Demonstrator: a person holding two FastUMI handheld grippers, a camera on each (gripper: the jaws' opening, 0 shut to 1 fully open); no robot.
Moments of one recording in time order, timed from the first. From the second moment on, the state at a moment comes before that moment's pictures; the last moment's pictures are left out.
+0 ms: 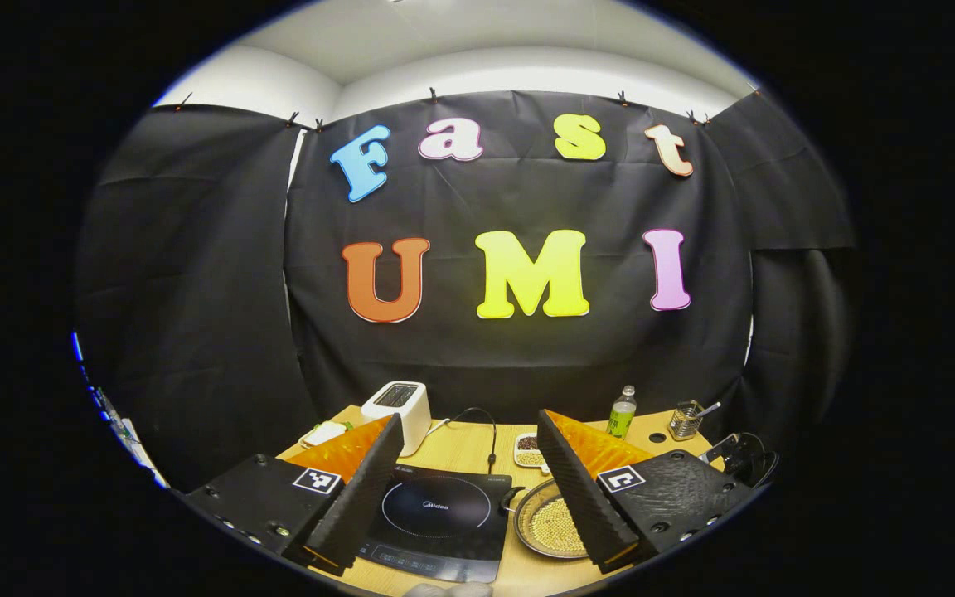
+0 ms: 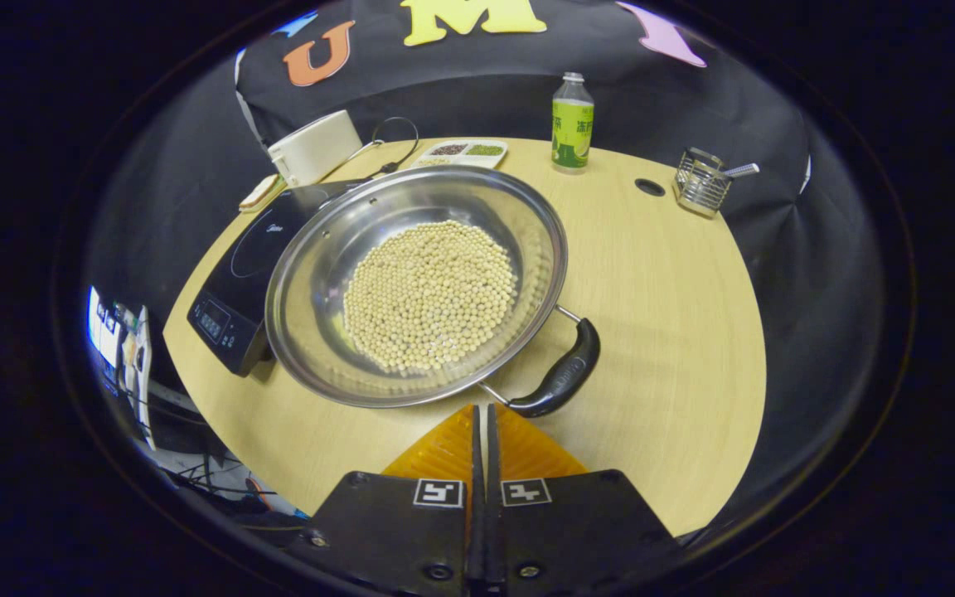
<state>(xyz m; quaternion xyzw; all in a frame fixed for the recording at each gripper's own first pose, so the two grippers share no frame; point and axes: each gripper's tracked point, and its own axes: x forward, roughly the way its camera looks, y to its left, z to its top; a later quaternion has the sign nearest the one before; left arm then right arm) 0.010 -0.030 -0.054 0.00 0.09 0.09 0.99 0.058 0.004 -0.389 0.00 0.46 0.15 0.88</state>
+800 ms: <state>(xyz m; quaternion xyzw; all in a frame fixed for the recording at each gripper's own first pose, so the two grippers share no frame) 0.008 -0.060 -0.065 0.00 0.11 0.16 0.98 0.105 -0.044 -0.390 -0.04 0.45 0.19 0.87</state>
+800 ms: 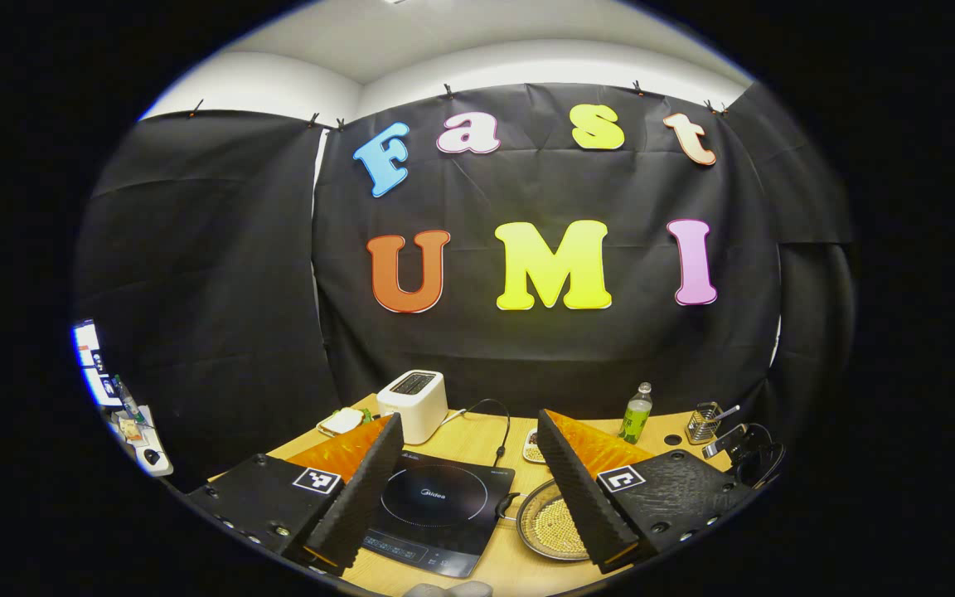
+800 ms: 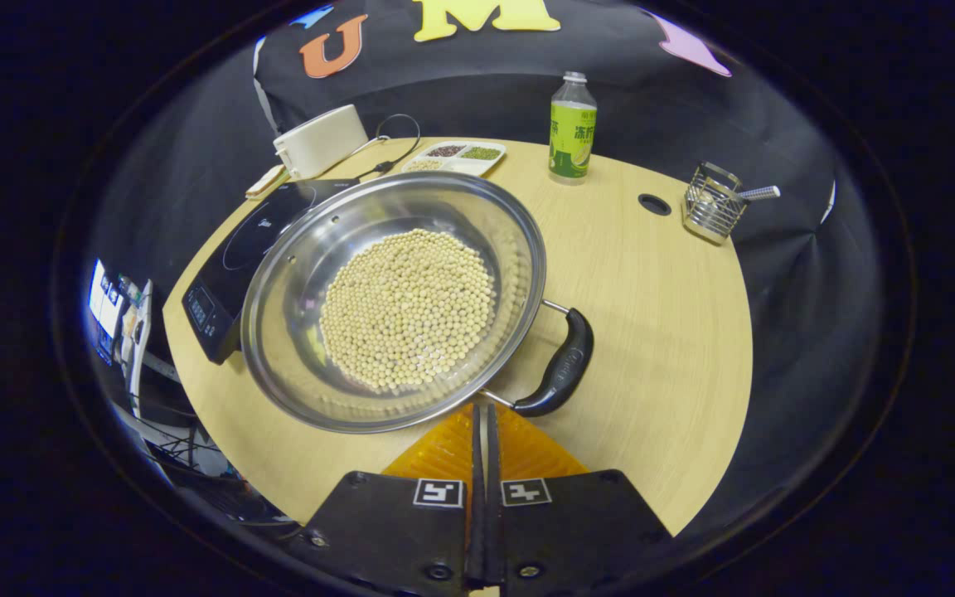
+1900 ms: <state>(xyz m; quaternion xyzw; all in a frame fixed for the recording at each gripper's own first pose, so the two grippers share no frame) 0.024 -0.073 -0.180 0.00 0.20 0.03 0.98 0.083 -0.067 -0.351 0.01 0.37 0.09 0.92</state>
